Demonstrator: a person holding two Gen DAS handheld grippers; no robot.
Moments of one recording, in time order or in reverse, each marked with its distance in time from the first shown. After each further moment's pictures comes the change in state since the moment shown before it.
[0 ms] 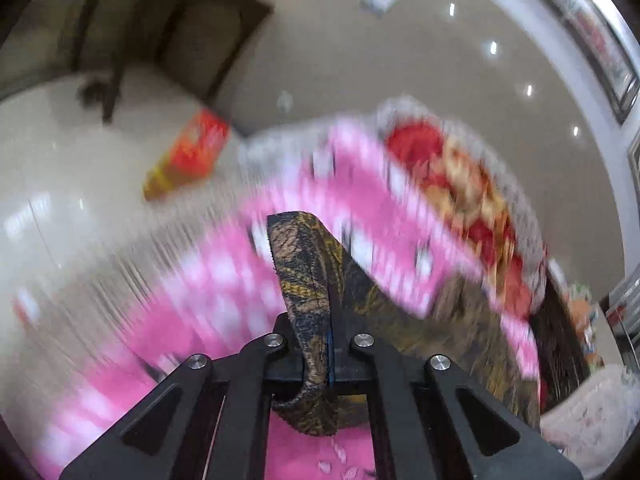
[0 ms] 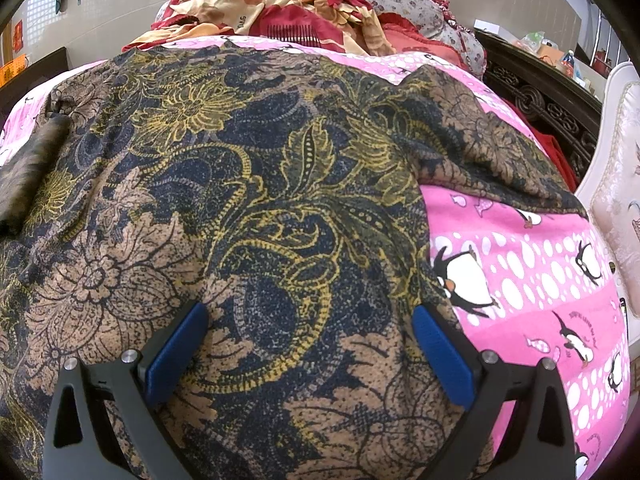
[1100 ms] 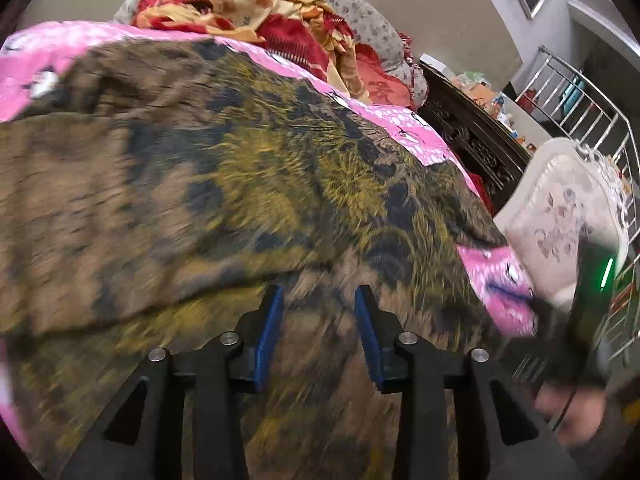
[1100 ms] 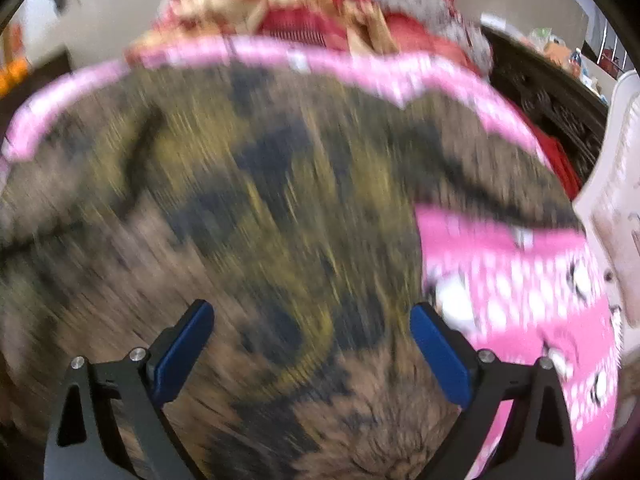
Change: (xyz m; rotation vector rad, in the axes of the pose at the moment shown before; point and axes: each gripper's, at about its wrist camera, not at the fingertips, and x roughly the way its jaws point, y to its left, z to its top) left arm 0.103 -0.224 -0.228 0.556 0.519 -0.380; right arm -0.025 -0.001 0.042 0.010 -0.015 0.074
